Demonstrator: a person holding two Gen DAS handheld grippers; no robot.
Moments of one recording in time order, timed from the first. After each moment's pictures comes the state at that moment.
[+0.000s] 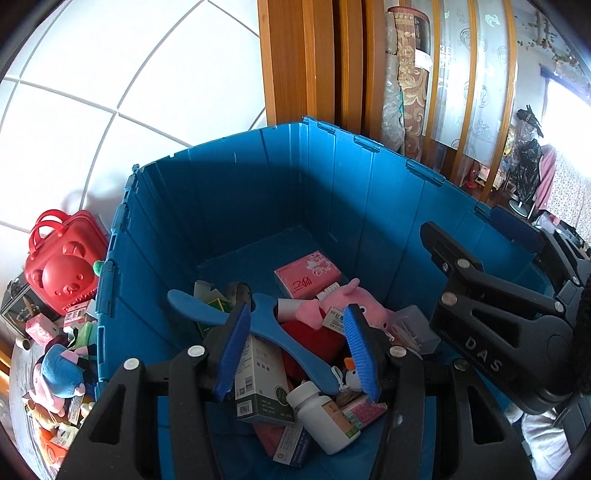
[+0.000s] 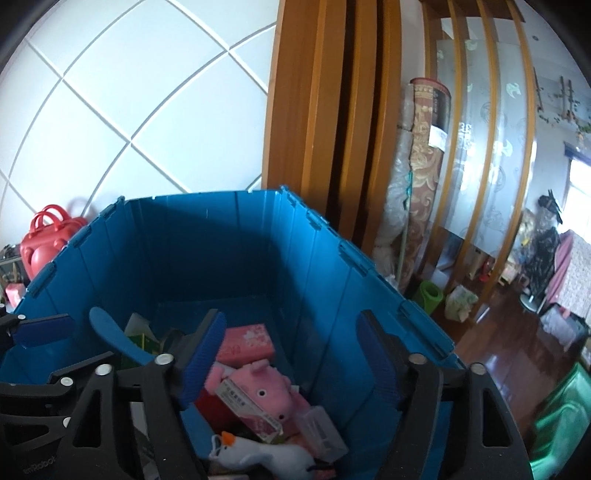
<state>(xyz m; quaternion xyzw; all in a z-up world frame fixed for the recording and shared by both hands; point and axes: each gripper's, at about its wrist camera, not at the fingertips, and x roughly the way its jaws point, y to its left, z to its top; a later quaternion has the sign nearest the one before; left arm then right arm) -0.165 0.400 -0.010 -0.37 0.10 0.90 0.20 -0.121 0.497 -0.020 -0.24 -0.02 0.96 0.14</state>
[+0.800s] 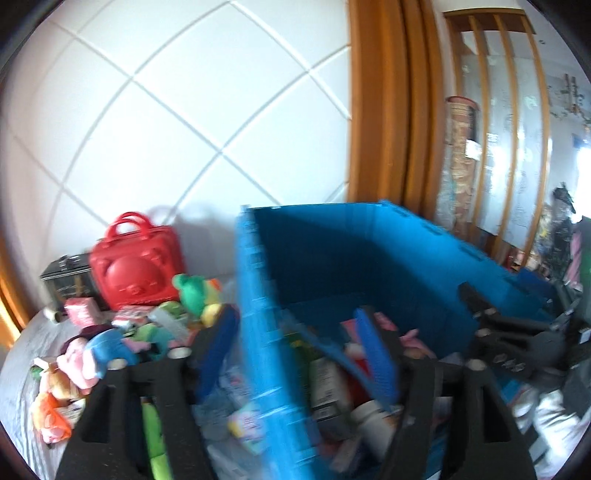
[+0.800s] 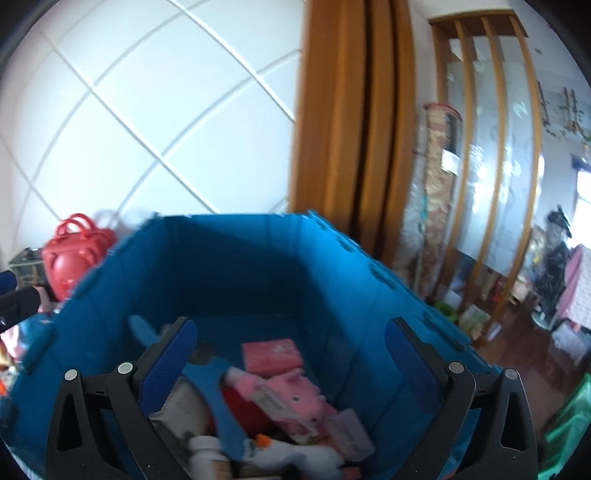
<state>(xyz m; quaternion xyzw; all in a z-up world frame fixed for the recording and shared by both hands) -0.097 0.259 0.014 -0.23 0.01 0.97 0.09 -0.090 0.433 -0.004 -0.19 -0.03 0.98 0.08</state>
